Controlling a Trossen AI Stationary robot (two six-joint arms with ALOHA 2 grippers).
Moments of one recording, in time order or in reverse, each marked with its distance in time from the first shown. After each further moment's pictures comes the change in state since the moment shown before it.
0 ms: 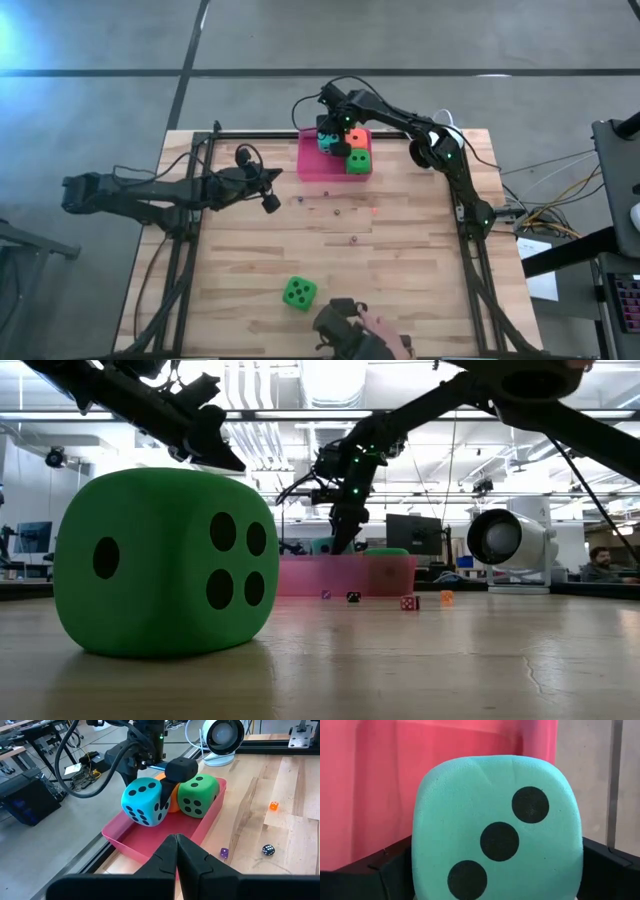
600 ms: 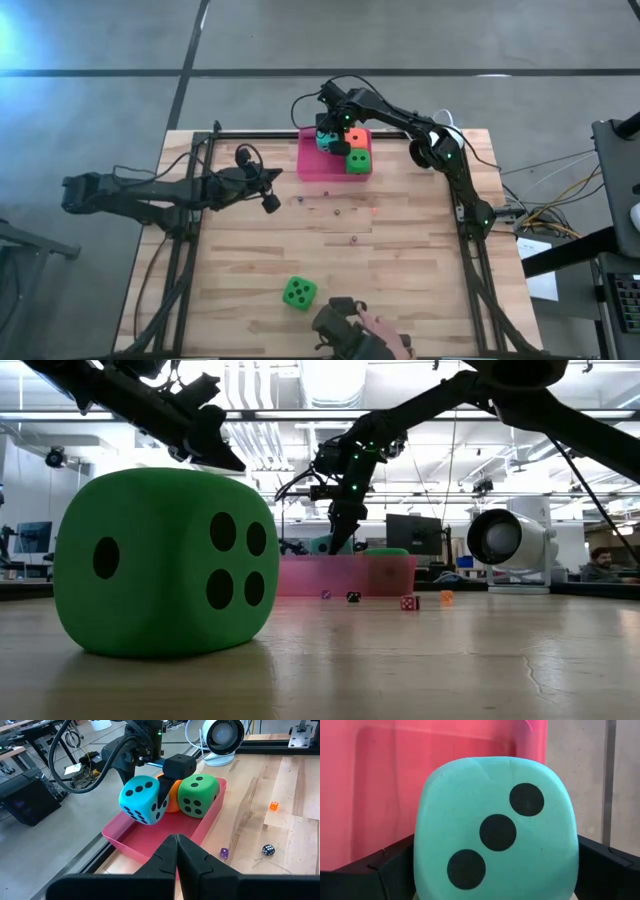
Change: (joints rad) left arm 0.000 0.000 0.000 0.000 0.000 0.000; right arm 0.002 0.000 0.028 -0.008 0.005 0.000
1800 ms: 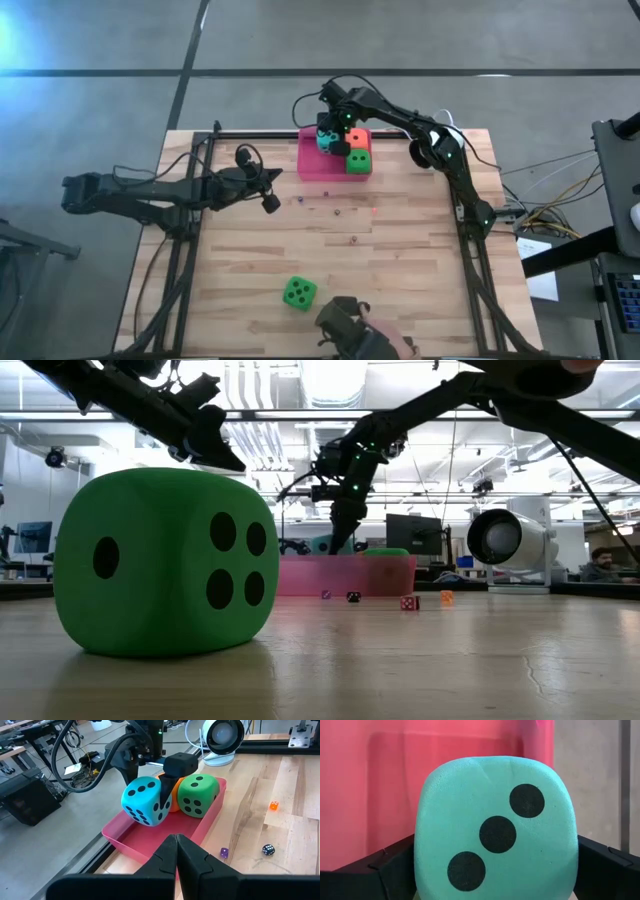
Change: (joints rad) left arm 0.000 0.000 0.000 -0.001 0.000 0.000; right arm -0.013 0.000 -0.001 -0.019 -0.048 0.045
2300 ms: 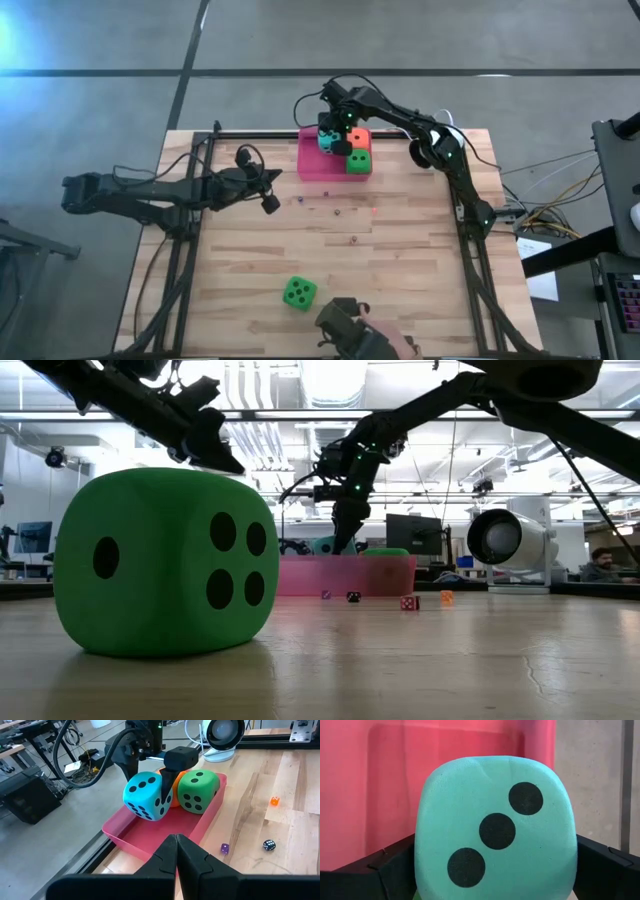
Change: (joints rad) left arm 0.000 0.000 0.000 -0.020 0.000 0.000; right arm -0.003 0.000 0.000 -0.018 -0.004 -0.026
